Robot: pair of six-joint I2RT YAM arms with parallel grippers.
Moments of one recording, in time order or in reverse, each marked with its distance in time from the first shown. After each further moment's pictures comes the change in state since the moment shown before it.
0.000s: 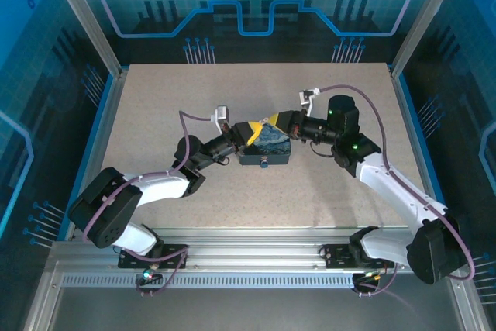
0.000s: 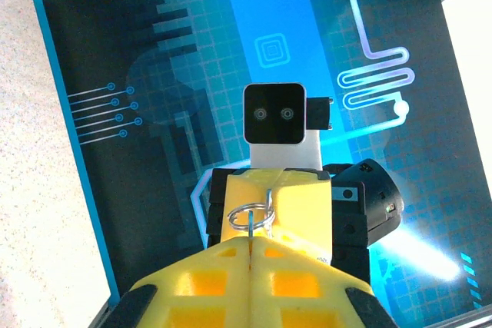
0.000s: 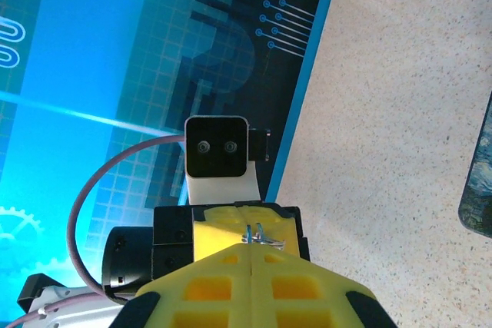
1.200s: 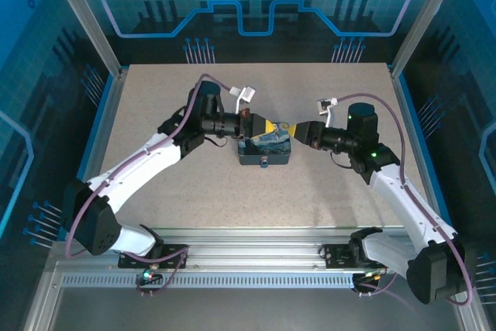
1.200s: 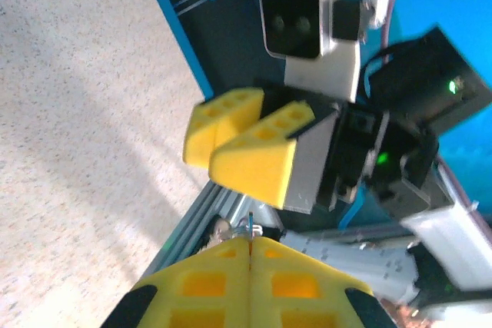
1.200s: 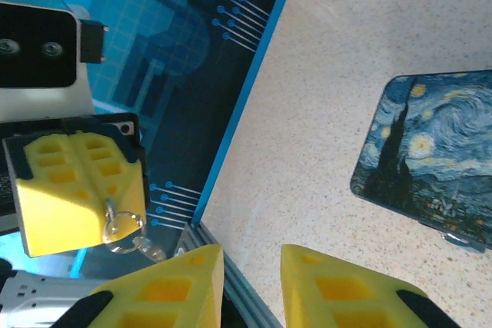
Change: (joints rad) left arm 0.038 -0.061 0.663 -1.419 0.393 0.724; right arm -0.168 -0.129 -0.070 -0.220 -0.122 -0.317
